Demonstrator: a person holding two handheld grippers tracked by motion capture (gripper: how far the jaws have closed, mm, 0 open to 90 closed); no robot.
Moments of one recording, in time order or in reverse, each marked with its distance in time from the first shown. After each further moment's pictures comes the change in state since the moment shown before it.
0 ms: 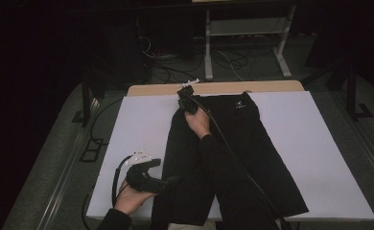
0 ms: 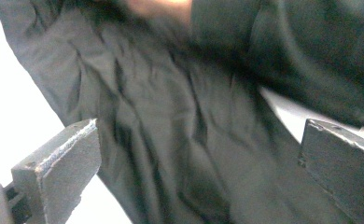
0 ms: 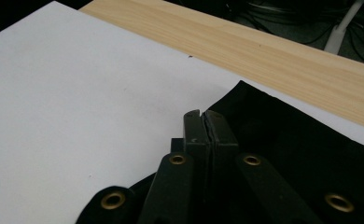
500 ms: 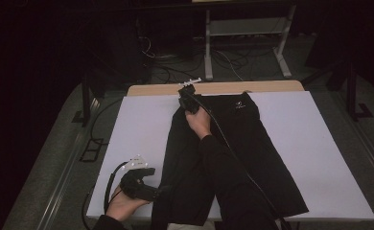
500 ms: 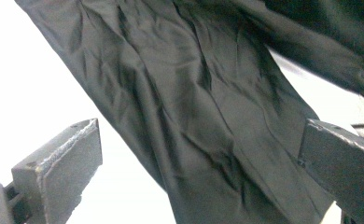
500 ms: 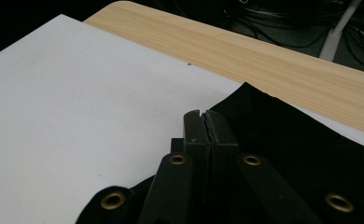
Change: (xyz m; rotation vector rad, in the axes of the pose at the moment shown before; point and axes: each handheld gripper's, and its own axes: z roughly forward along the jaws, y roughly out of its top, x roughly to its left) left arm 0.005 -0.017 -0.013 0.102 -0.016 -0.041; right arm 0.001 0.002 -0.013 -0.022 -0.003 0.017
